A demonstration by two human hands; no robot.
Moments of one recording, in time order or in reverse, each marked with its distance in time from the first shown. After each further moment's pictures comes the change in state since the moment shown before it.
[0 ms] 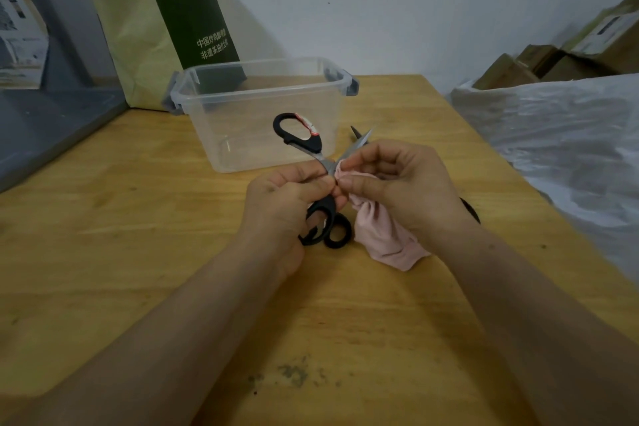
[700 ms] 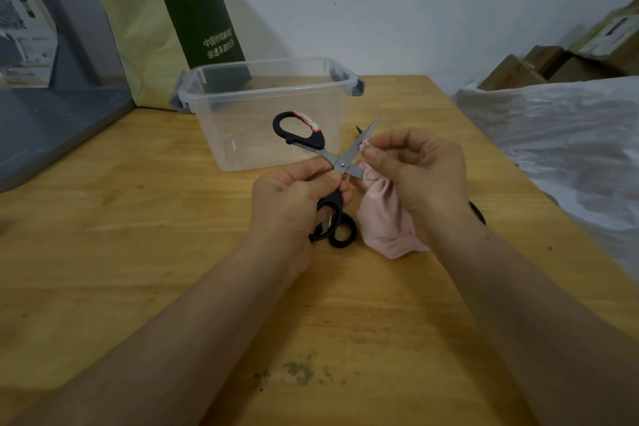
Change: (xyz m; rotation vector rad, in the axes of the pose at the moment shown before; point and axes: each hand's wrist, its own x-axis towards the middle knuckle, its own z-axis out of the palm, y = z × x) left_hand -0.003 0.000 0.005 -0.037 0.031 0.044; right_hand 0.006 -0.002 0.006 0.128 0.321 0.090
